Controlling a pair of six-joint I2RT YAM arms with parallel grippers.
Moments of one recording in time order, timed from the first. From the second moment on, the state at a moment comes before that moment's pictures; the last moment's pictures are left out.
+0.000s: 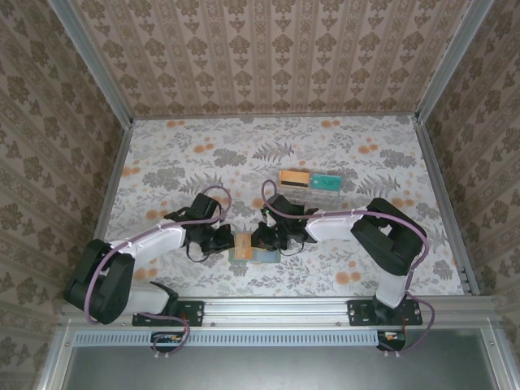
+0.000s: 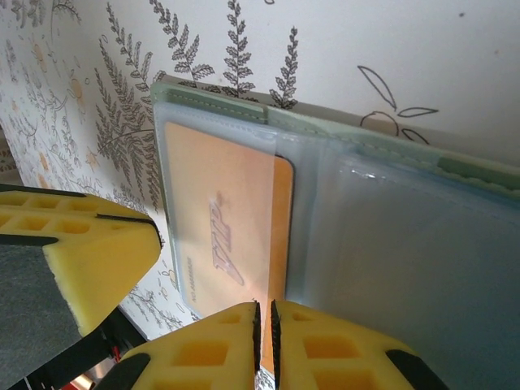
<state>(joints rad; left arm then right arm) -0.54 1.32 0.58 -0.45 0.41 -0.68 0.83 1.81 0.90 -0.01 -0.45 1.00</state>
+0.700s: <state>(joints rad) -0.55 1.38 0.58 -0.43 0.43 -0.68 0.83 1.82 0.90 -0.02 -0.45 1.00</state>
